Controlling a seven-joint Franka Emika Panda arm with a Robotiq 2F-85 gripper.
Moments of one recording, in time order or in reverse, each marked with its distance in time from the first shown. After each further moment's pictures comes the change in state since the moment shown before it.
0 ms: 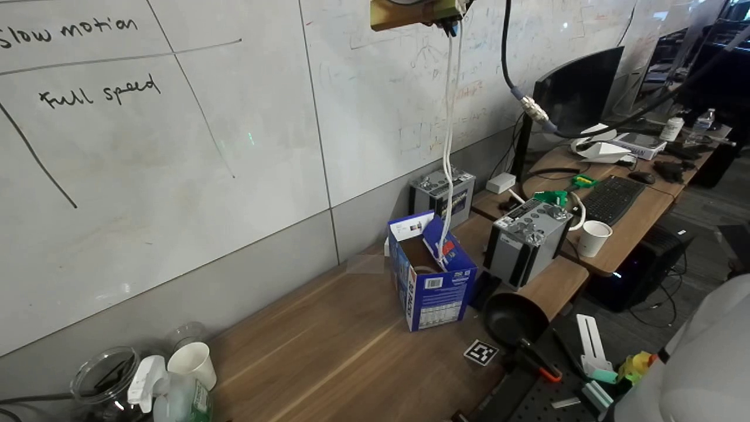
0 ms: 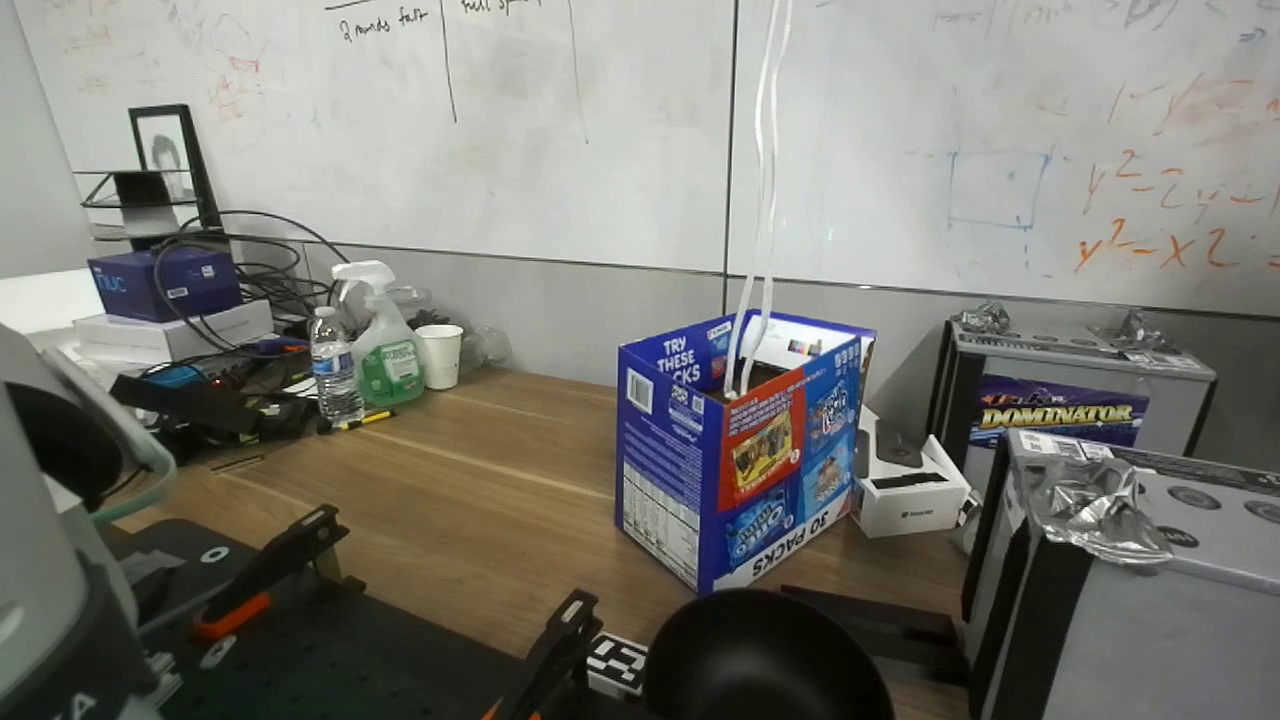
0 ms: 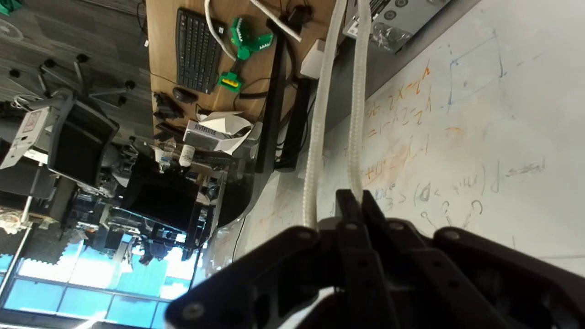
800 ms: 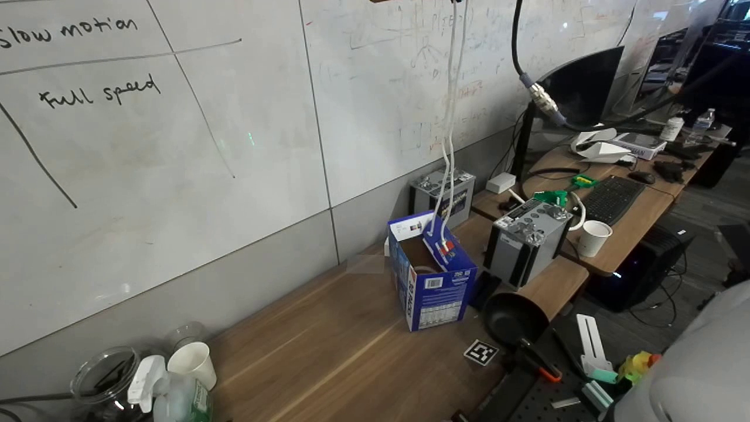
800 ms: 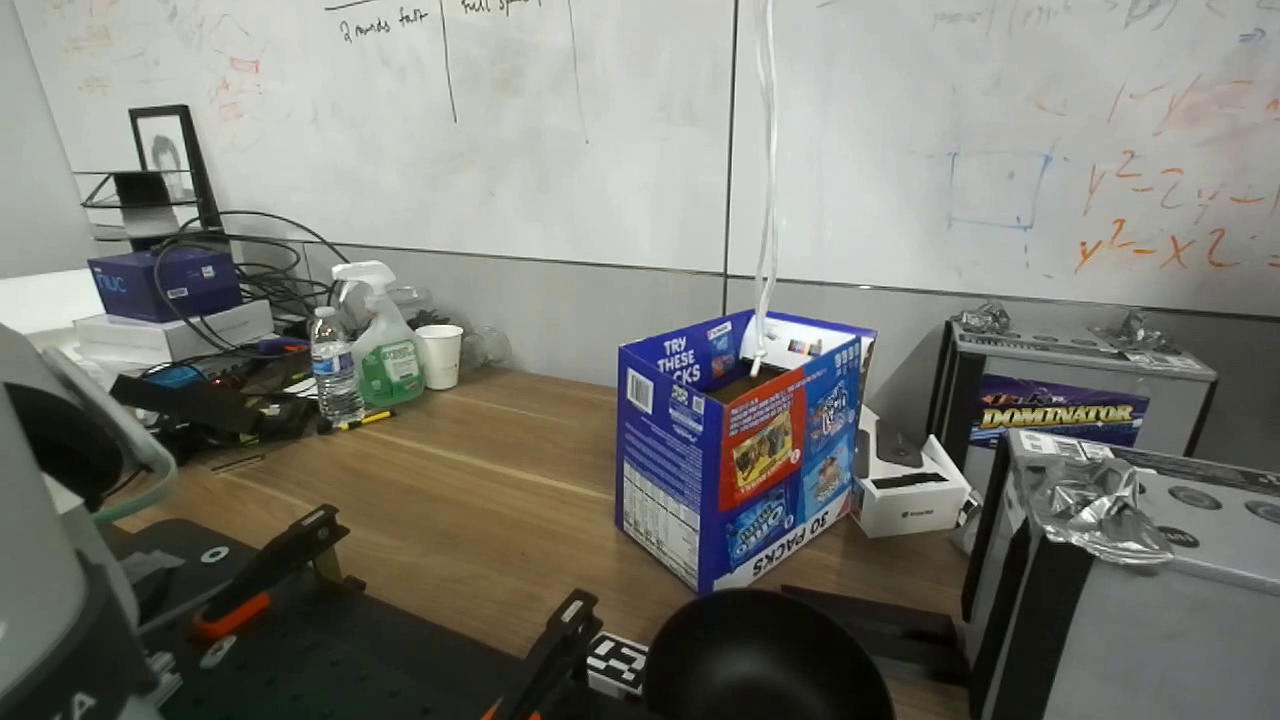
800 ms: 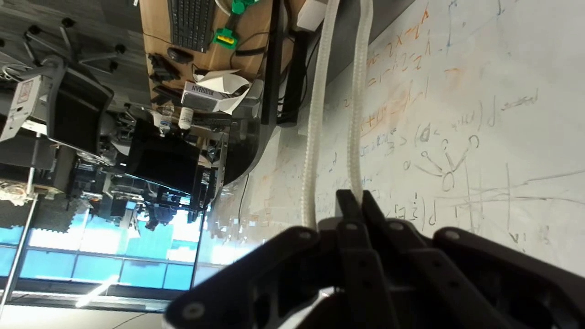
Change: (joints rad) arm -0.091 -0.061 0.125 0.013 -0.072 -0.013 0.019
